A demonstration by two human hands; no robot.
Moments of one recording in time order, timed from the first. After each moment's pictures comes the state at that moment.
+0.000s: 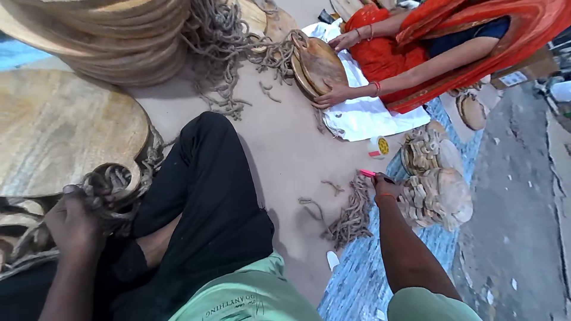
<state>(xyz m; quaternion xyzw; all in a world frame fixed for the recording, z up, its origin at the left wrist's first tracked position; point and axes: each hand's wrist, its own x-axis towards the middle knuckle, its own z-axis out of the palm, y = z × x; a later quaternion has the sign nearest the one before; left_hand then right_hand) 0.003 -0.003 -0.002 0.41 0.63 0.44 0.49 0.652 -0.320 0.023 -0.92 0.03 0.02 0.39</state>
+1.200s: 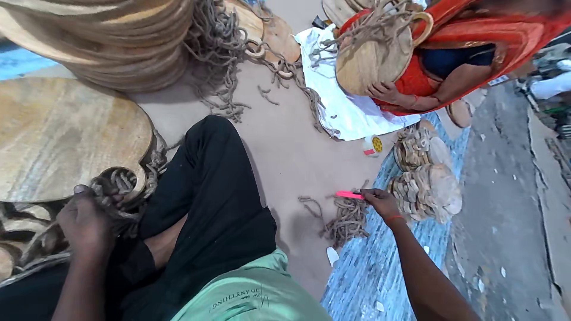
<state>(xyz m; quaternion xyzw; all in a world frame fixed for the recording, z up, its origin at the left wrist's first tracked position) 0.011 0.003 0.002 0.42 0.61 0.45 0.51 0.591 -0.358 0.075 -0.95 -0.15 0.21 0.18</state>
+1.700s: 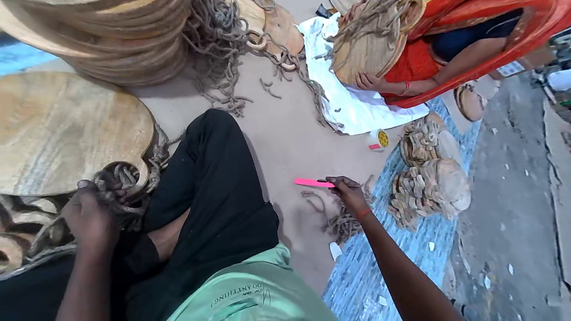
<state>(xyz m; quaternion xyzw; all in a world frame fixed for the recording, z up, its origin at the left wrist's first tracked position) 0.007 0.002 0.000 0.42 0.61 0.44 0.51 0.500 -0.290 0.042 -0.82 -0.15 0.34 0.44</state>
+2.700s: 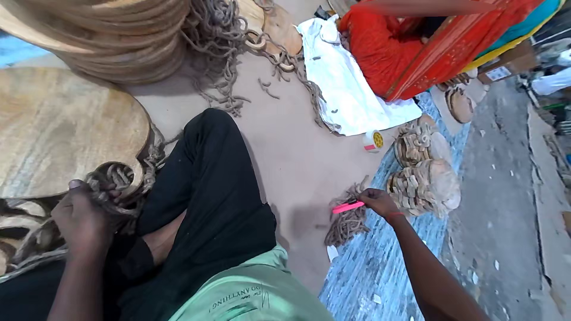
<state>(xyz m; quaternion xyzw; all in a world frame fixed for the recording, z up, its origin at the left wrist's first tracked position) 0.012 0.004 0.004 0.41 0.61 0.44 0.52 0.586 -0.357 0.083 -0.93 -0.18 0.30 0.11</state>
